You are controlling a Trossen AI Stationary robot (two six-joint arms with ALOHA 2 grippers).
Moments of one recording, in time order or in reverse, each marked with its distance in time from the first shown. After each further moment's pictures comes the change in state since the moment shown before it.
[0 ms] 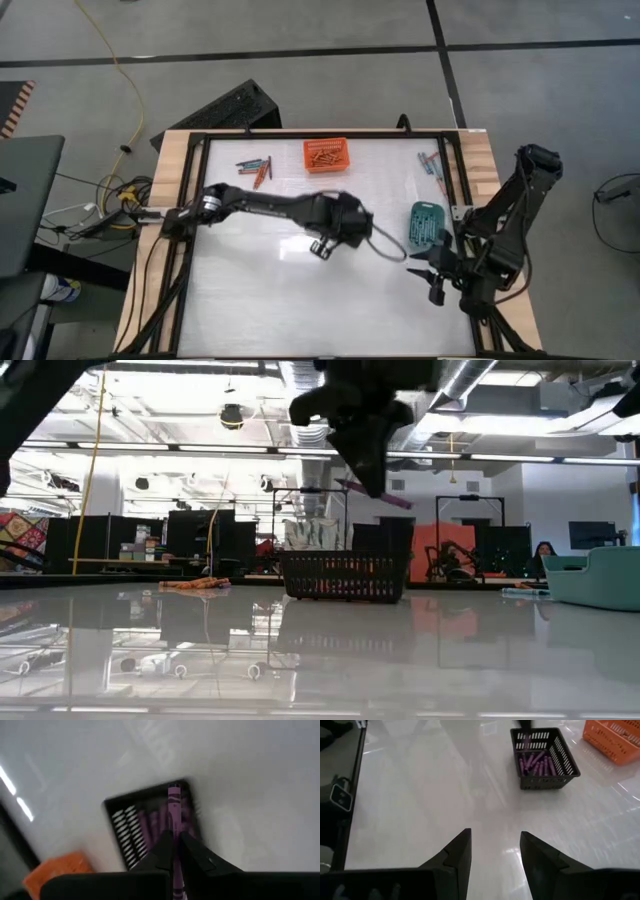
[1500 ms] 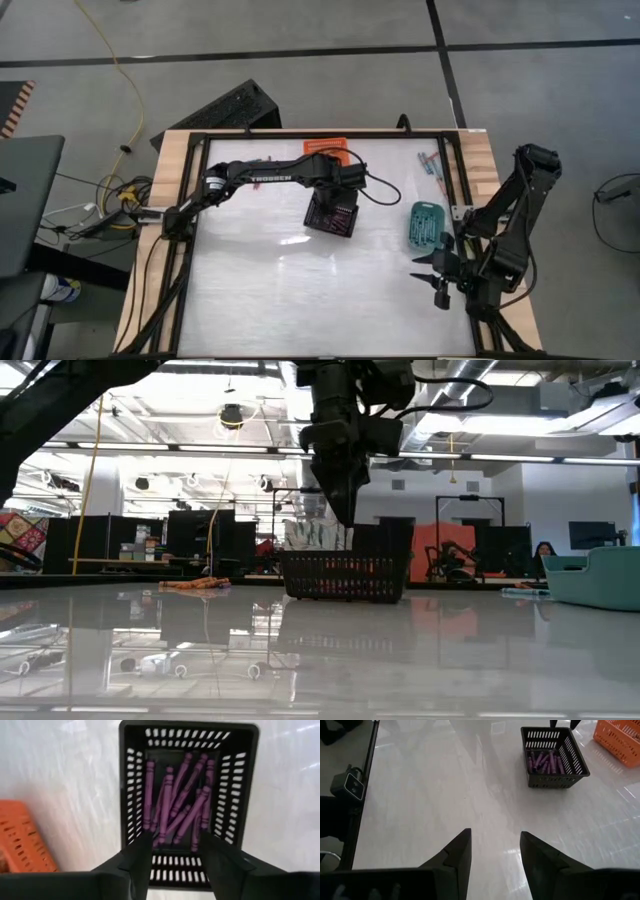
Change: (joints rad) left arm 0.226 0.002 -0.042 -0.066 0.285 -0.151; right arm 0.046 0.000 0.000 -0.002 -0.001 -0.008
